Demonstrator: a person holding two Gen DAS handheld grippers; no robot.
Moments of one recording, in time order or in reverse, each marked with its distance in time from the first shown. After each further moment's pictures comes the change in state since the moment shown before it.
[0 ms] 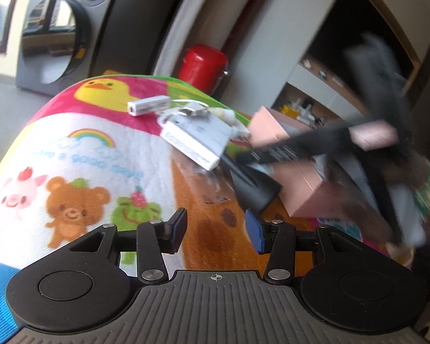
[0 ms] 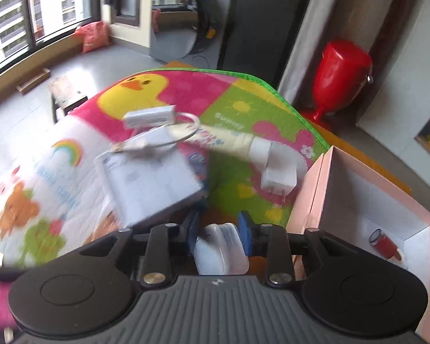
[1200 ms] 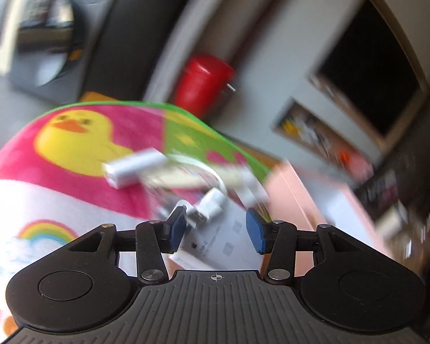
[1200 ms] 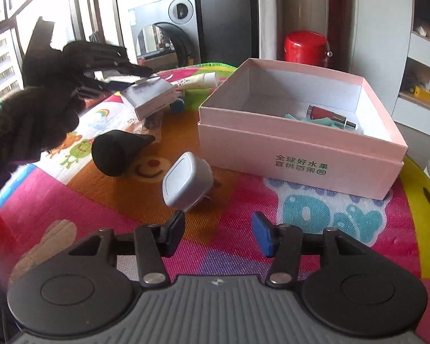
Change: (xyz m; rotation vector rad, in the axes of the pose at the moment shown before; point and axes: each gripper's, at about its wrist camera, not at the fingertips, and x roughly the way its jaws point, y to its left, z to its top) left arm 0.085 0.007 0.080 0.019 0.007 -0.040; right arm -0.089 -0.032 -0.188 0.273 -0.196 0.057
